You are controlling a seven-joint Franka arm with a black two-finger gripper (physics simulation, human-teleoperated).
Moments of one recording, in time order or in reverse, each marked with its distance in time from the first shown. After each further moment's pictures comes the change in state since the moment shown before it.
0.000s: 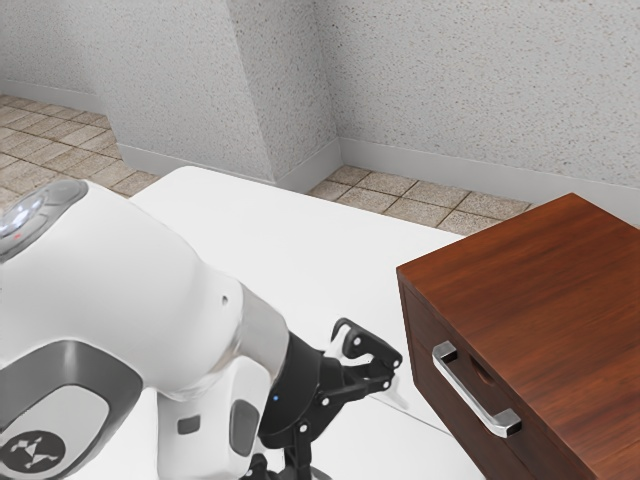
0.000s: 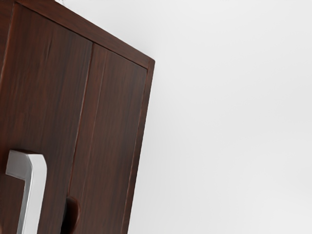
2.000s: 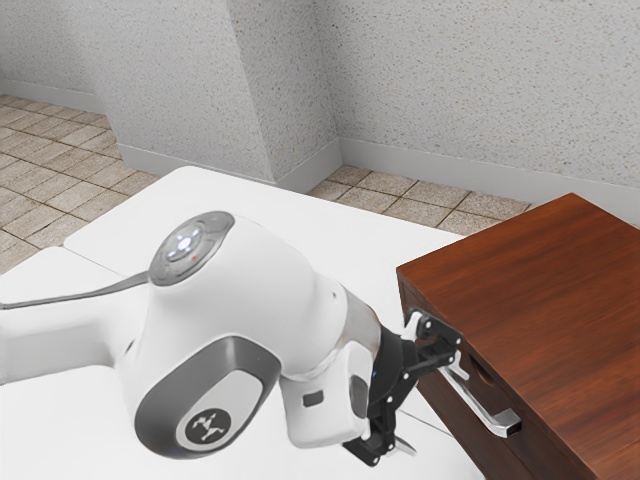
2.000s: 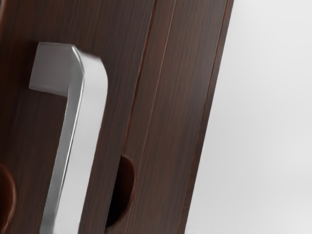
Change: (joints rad) arm 0.040 0.273 0.040 0.032 0.015 0.289 0.028
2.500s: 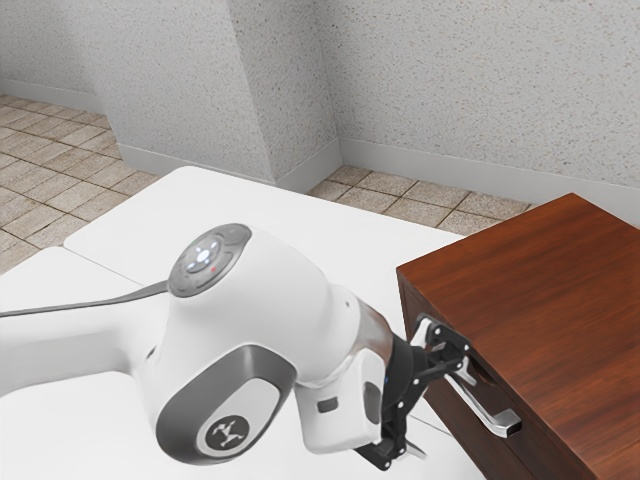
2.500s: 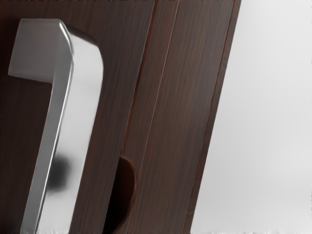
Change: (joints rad) arm 0.001 0.033 0.000 -0.004 -0.005 0.039 0.000
